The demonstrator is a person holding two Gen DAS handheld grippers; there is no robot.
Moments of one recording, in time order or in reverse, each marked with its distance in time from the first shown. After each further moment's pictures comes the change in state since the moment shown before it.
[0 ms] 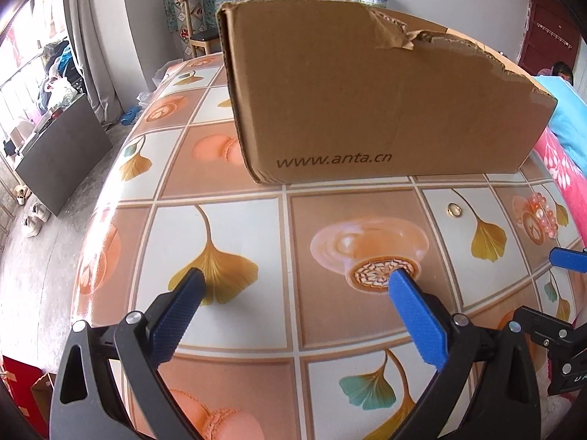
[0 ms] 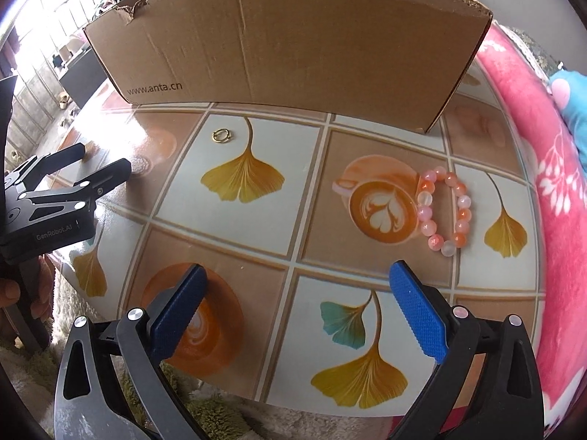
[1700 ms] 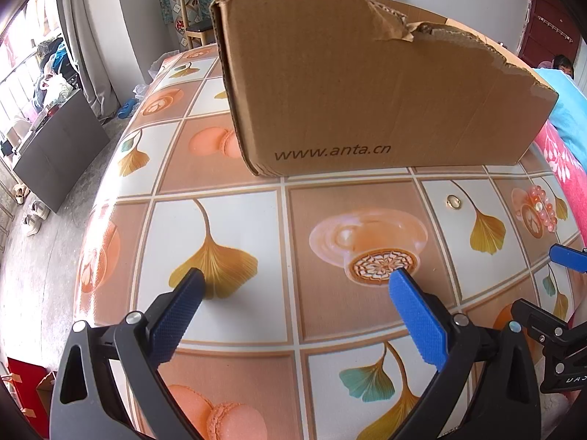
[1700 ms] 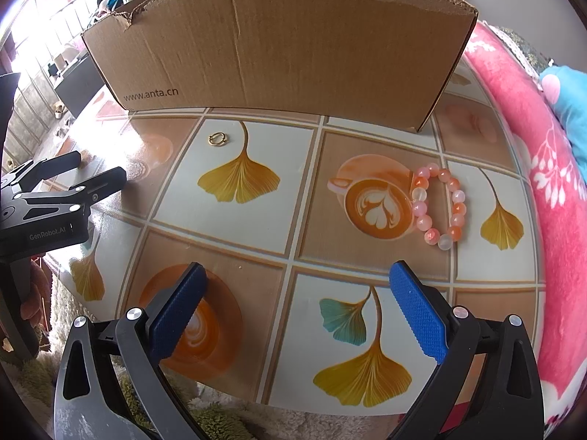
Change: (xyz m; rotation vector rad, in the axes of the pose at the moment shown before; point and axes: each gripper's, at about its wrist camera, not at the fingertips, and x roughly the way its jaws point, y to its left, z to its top) left arm 0.002 0.000 0.002 0.007 0.046 -0.001; right arm -0.008 0.002 -0.018 0.027 -0.035 -0.018
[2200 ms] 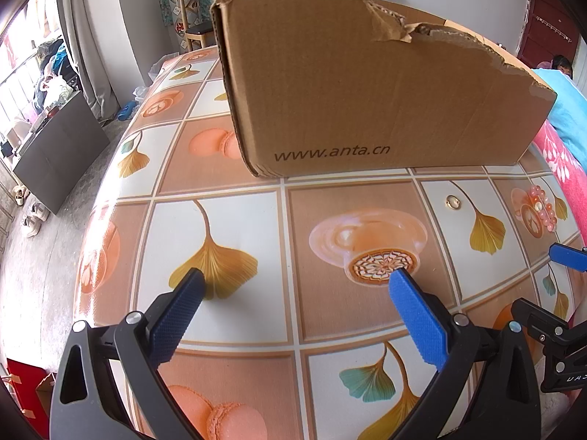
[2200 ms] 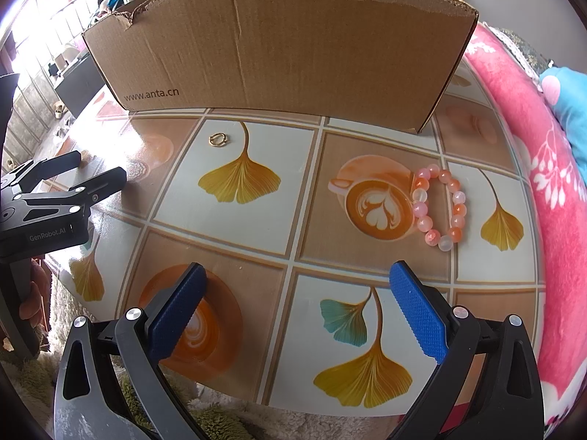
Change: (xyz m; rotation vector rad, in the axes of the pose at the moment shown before) left arm 0.000 0.000 0.000 0.001 -0.004 -0.001; right arm 0.002 0.001 0.000 -0.001 -0.006 -0.001
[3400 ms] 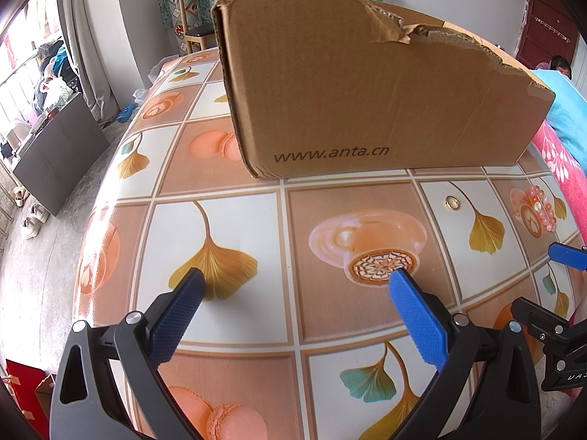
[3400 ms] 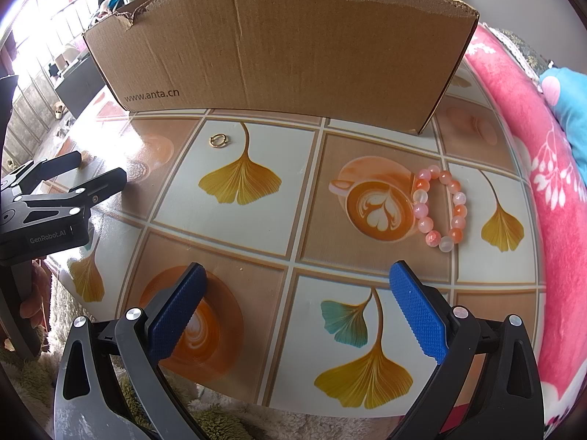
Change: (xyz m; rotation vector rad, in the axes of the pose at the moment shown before) left arm 0.000 0.000 0.000 0.001 -0.008 -0.001; right arm 0.000 0.002 0.000 0.001 -0.002 0.000
